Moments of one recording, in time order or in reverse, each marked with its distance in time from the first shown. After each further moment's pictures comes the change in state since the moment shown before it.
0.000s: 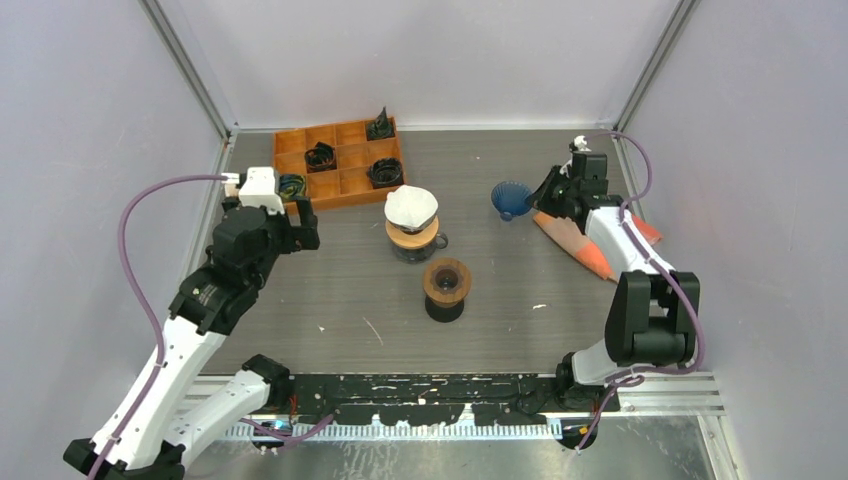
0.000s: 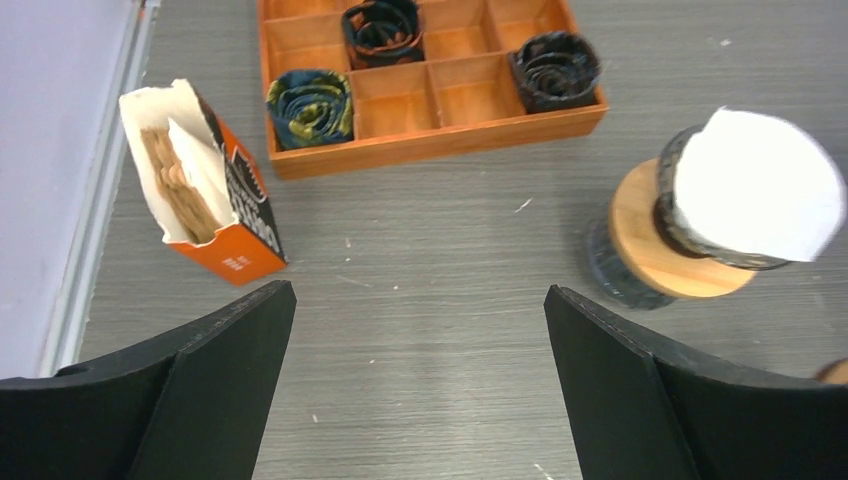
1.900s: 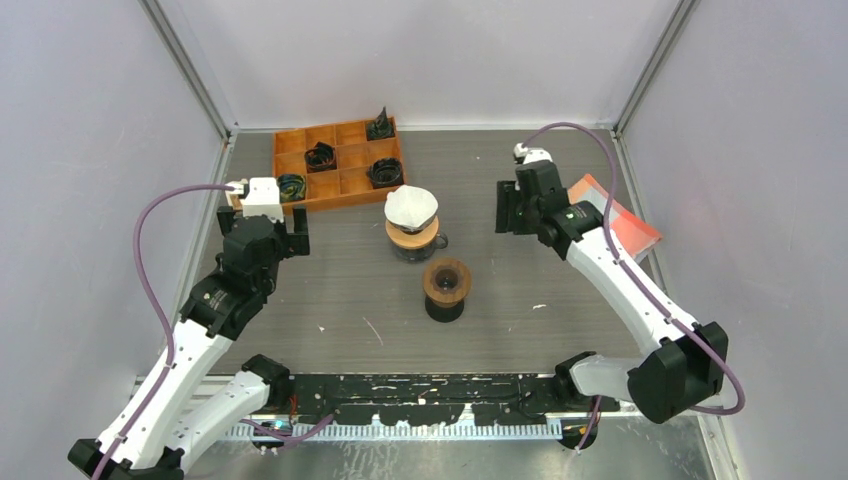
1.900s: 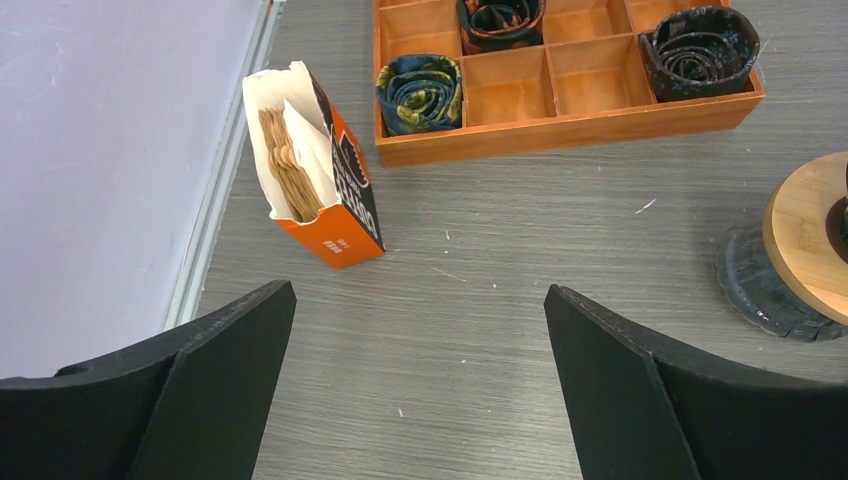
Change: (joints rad) left arm -0.001 -0.031 -0.089 0.046 -0.173 0.098; right arm 0.464 -0.268 0.108 -0.435 0.431 -0.182
